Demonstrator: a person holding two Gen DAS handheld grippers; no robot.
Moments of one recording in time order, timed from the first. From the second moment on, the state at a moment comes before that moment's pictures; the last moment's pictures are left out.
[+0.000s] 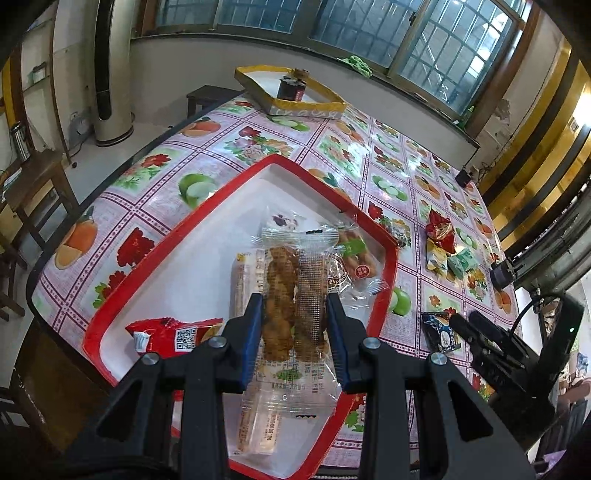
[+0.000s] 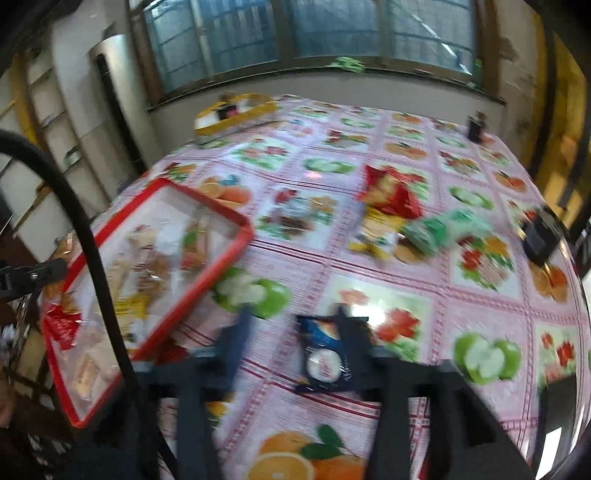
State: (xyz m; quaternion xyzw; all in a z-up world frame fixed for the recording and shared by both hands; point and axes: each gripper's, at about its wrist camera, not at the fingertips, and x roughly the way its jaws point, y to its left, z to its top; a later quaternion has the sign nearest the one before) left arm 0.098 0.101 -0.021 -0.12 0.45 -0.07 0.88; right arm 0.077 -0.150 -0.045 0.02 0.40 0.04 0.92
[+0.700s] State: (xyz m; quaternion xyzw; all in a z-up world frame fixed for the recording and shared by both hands) left arm 0.104 0.102 -0.020 -0.12 0.45 -0.07 0.88; right arm 0.092 -0.155 -0.091 0.00 0.45 0.01 0.89
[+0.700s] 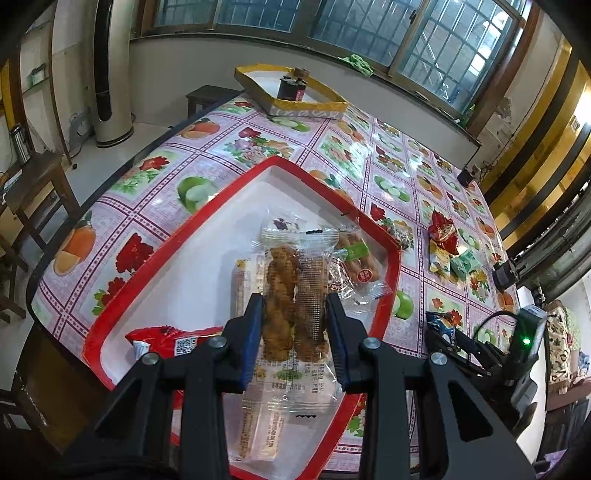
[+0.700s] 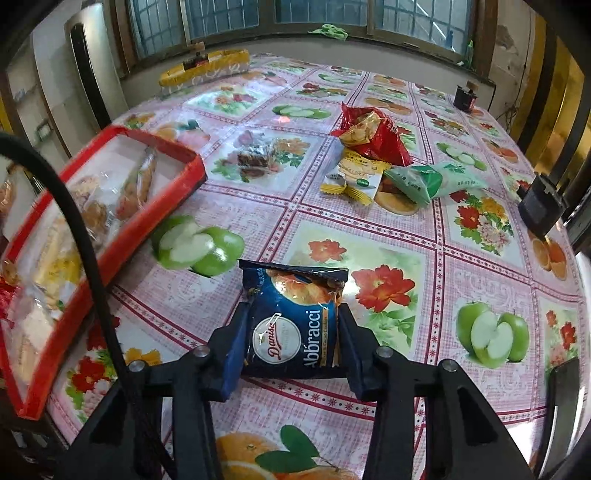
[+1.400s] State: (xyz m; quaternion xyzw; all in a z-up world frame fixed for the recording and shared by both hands) left arm 0.163 0.117 -0.049 -0.08 0.50 -0.02 0.87; right arm 0.202 -0.039 -0.053 0.05 0.43 0.20 0.88
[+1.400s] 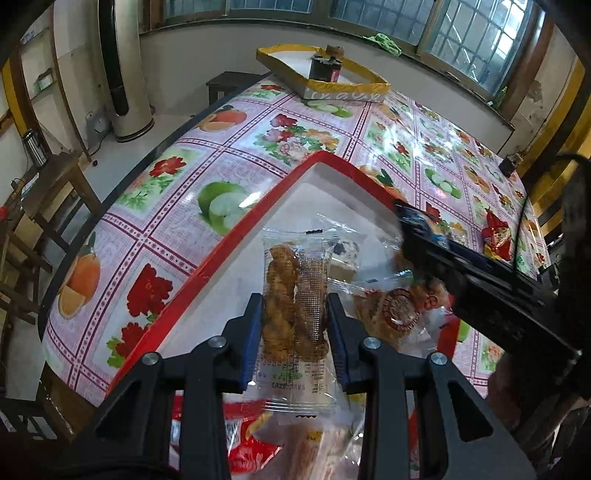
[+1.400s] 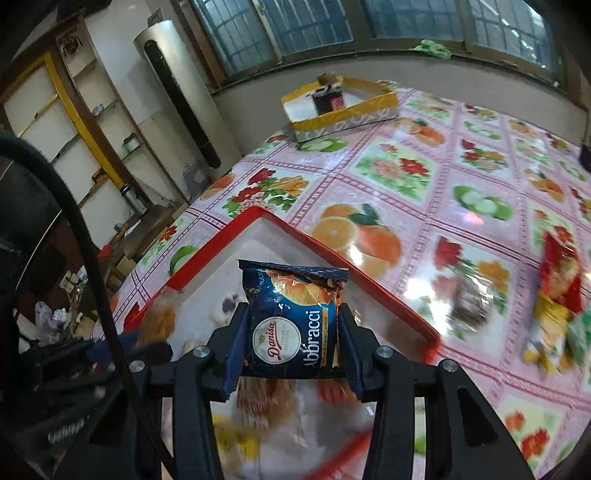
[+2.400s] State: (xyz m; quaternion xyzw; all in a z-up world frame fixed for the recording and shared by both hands) left arm 0.124 -0.025 -0.011 -0.04 0.46 -0.14 0.88; right arm 0.137 -0.311 -0.029 0.27 0.38 0.00 0.88
